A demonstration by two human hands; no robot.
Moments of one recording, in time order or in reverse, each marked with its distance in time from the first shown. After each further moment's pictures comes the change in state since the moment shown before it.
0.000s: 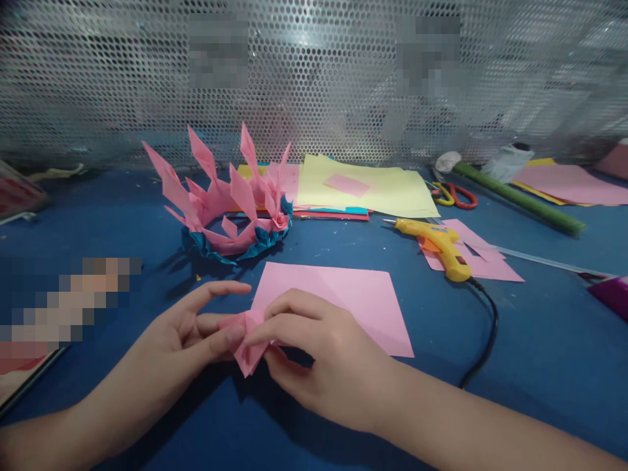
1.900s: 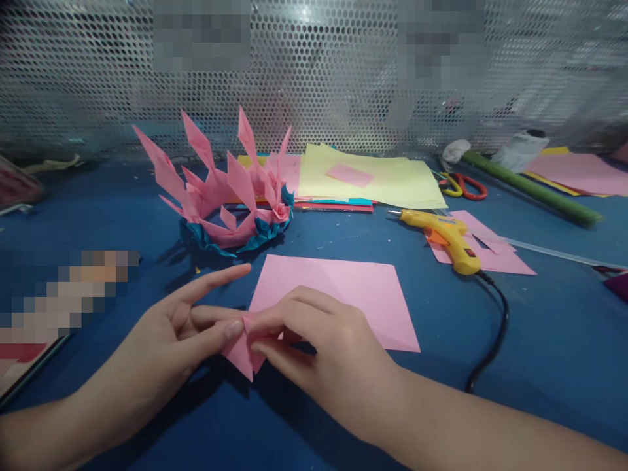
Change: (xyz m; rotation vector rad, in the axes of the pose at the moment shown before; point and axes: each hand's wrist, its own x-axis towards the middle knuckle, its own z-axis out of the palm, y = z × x) left_hand -0.001 0.003 0.002 -0.050 0.045 -0.007; right_hand -0.003 -0.006 0.003 -0.025 0.071 0.119
